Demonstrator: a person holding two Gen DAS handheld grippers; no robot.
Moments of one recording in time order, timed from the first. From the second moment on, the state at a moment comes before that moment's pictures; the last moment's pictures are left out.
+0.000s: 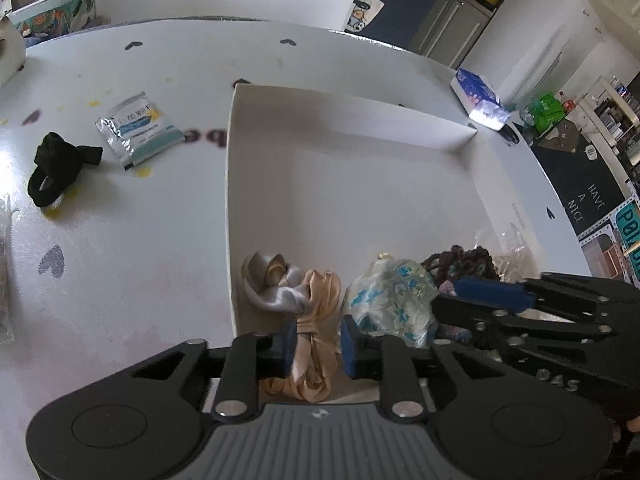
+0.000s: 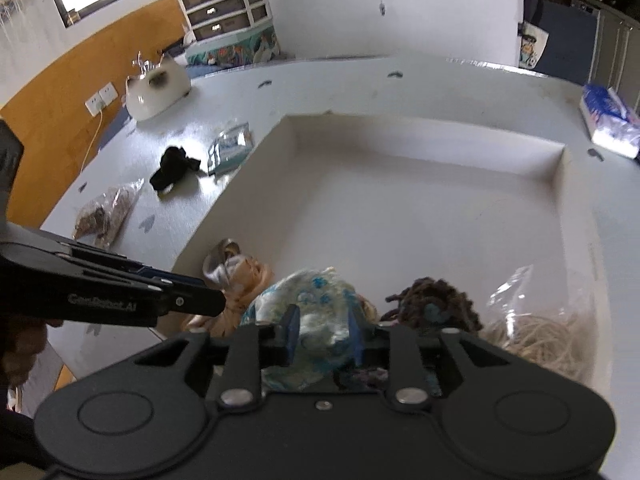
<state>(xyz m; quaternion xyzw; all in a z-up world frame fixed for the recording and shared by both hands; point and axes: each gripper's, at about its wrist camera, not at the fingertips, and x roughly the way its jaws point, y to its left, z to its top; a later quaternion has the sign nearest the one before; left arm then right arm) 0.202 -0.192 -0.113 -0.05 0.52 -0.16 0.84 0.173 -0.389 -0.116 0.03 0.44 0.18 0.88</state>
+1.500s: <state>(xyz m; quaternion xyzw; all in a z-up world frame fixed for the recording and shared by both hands) 0.155 -0.166 -0.080 -0.05 0.44 -0.11 0.89 0.123 -0.435 -0.079 0.03 0.38 0.05 0.92</state>
